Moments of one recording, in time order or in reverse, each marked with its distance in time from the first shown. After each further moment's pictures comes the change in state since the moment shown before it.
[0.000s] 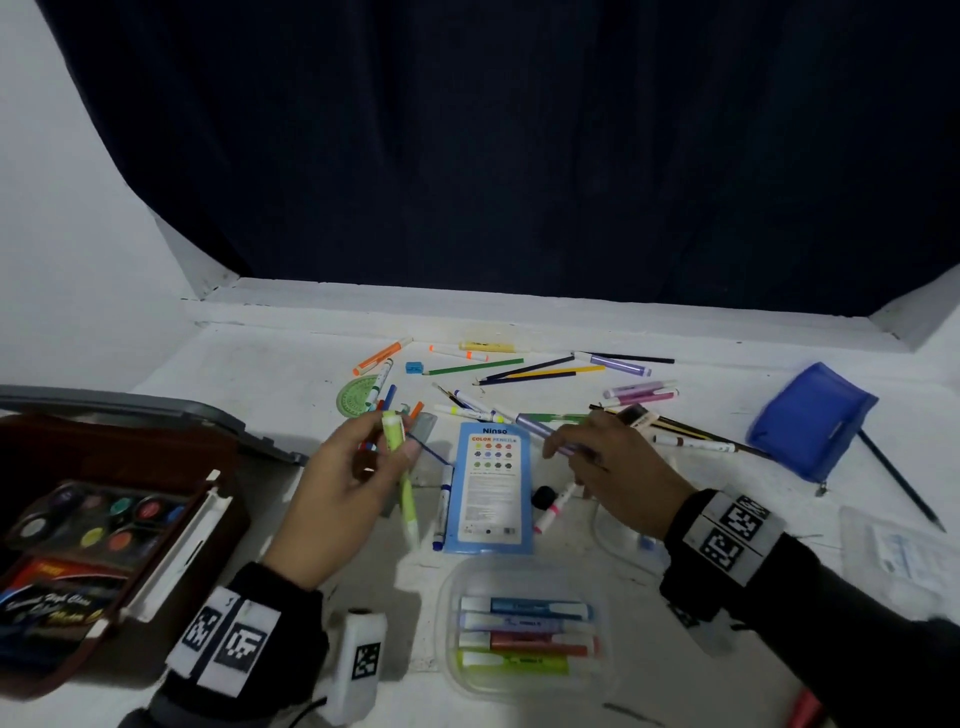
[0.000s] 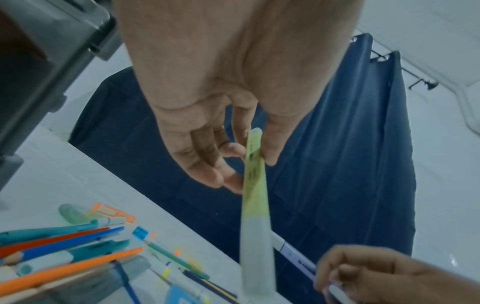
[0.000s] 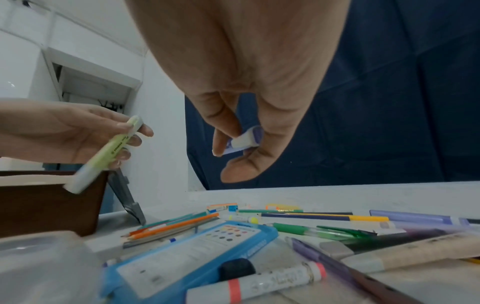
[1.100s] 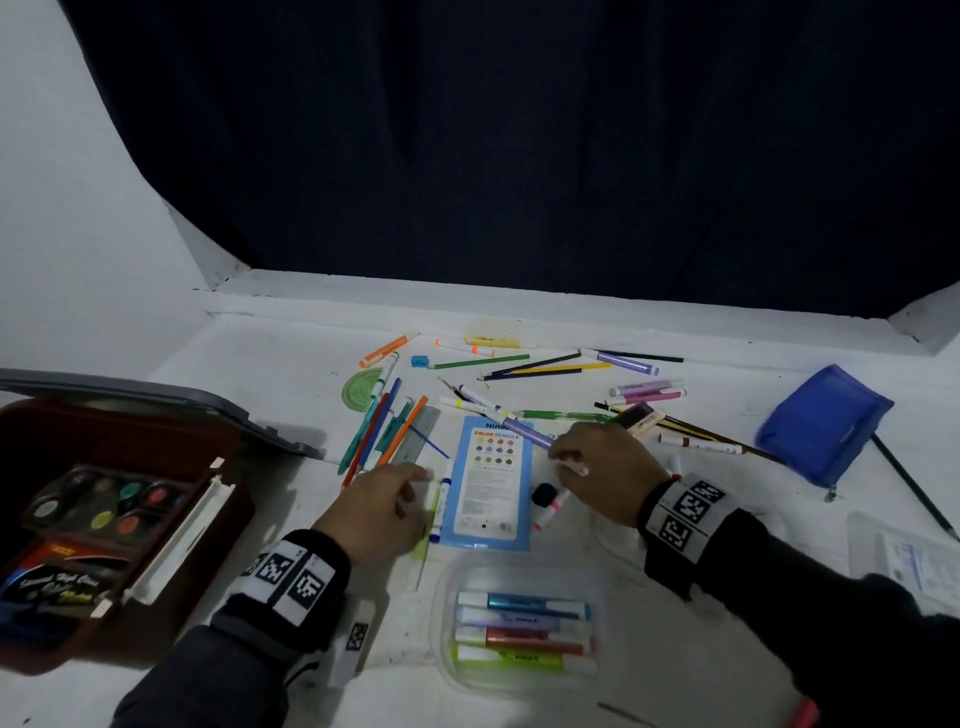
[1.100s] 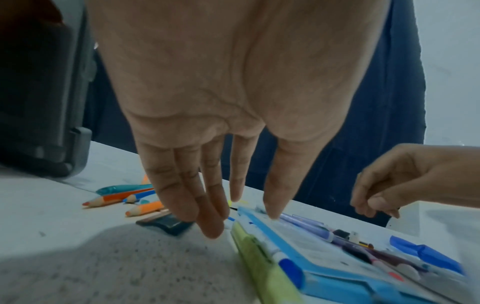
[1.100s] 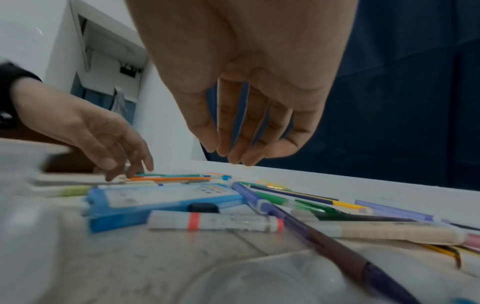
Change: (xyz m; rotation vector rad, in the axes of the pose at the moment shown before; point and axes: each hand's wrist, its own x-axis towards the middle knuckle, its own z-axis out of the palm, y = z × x) left_hand 0.014 -0.062 0.009 0.668 -0.388 -0.297; right_hand 0.024 0.025 0.017 -0.268 -0.070 0.015
